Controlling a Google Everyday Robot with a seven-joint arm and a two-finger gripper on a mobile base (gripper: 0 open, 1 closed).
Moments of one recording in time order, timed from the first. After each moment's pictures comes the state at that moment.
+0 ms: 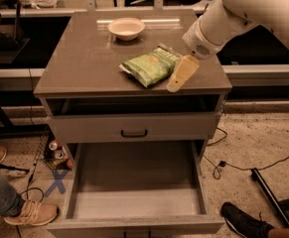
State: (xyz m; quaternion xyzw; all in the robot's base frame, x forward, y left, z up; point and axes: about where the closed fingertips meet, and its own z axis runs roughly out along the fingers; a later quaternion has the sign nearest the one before) arm 0.648 -0.104 0.884 -0.58 0.76 0.04 0.29
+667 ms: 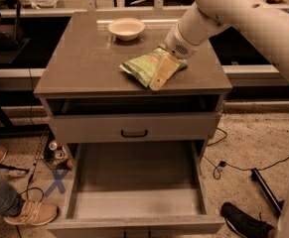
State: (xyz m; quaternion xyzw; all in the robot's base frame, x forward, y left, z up) arm 0.676 -0.056 0.864 -0.59 0.75 0.07 0.29
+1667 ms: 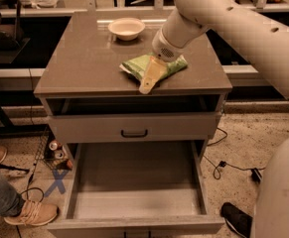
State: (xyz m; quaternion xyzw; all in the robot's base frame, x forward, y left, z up) arm 0.682 -0.023 0.845 -0.61 0.75 0.08 0.26
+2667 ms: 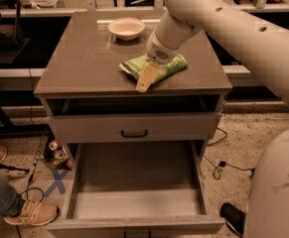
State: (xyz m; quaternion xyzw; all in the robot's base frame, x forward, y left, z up) arm 0.678 -0.011 0.838 -0.63 0.74 0.07 0.24
